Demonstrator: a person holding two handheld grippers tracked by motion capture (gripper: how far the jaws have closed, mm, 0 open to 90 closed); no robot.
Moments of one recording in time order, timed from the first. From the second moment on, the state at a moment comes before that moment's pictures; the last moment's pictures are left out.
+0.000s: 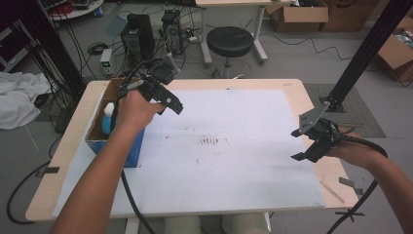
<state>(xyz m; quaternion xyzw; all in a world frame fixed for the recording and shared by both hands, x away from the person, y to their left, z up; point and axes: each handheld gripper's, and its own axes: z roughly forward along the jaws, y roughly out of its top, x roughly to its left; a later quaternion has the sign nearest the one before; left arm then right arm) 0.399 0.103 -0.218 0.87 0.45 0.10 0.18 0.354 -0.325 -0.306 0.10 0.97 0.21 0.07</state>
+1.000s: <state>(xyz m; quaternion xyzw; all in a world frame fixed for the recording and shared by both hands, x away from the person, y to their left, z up) 0.412 0.045 -0.231 0.91 0.37 0.07 0.17 0.361 -0.321 -0.307 0.10 0.97 0.21 0.07</state>
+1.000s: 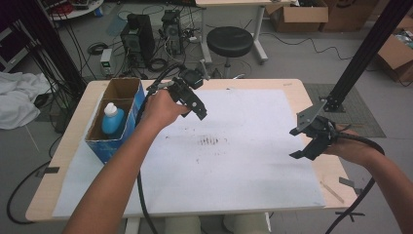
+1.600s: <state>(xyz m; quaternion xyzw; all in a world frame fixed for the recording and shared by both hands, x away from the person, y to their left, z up) 0.410 0.046 -0.232 0.92 0.36 0.07 0.17 0.361 -0.314 -0.306 0.10 0.97 0.20 0.06</state>
